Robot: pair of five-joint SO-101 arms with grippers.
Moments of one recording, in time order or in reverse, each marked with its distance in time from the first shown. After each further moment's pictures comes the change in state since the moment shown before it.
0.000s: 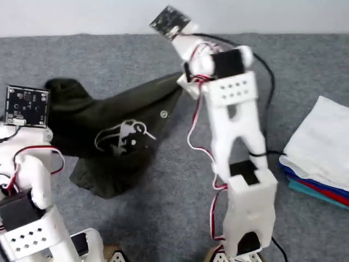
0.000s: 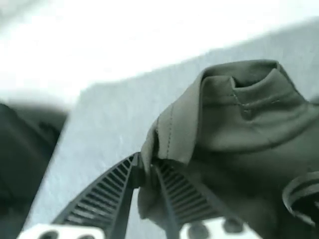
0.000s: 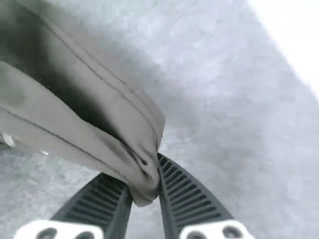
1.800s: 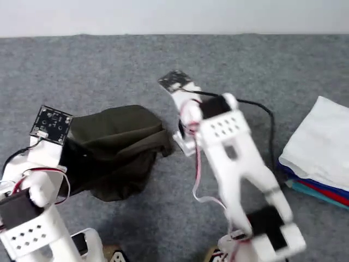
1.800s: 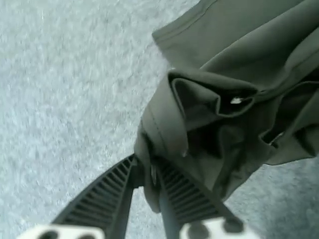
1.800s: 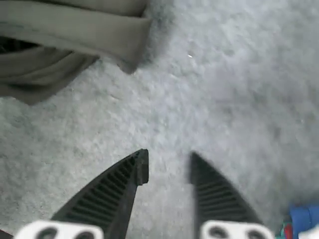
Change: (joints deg) left arm -4.6 -0.1 4.2 29.5 -11.7; right arm -7.8 -26.9 65.5 -12.2 -19.6
